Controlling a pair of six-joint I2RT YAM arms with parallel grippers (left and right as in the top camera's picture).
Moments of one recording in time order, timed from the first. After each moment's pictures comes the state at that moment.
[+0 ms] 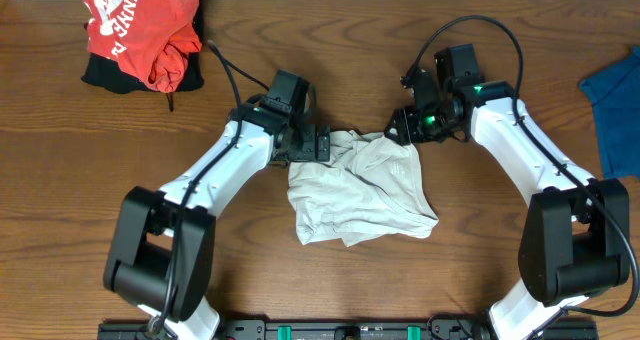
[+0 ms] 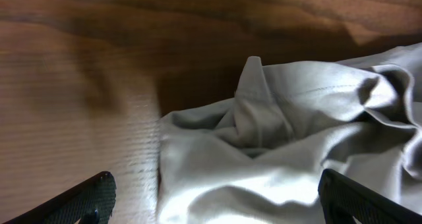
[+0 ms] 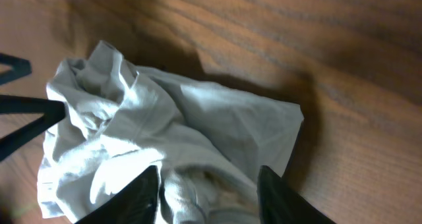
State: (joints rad) left arm -0.40 1.80 1.19 -0.63 0.14 -0.38; right arm 0.21 1.82 1.29 -0.71 -0.43 0.04
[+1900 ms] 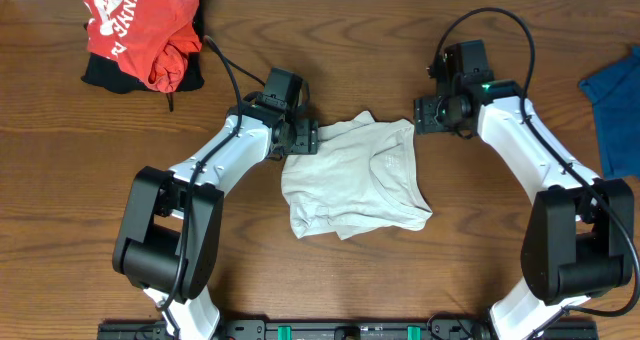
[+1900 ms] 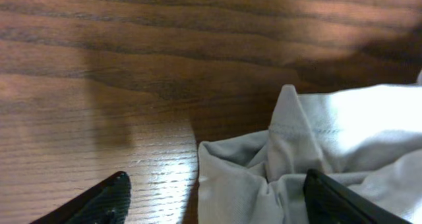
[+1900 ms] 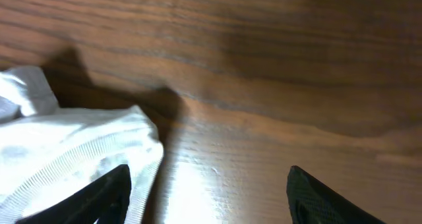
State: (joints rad) left arm -0.36 1.88 1.19 -0.54 0.07 -0.32; right arm 0.17 1.82 1.30 -0.66 -0.03 0.09
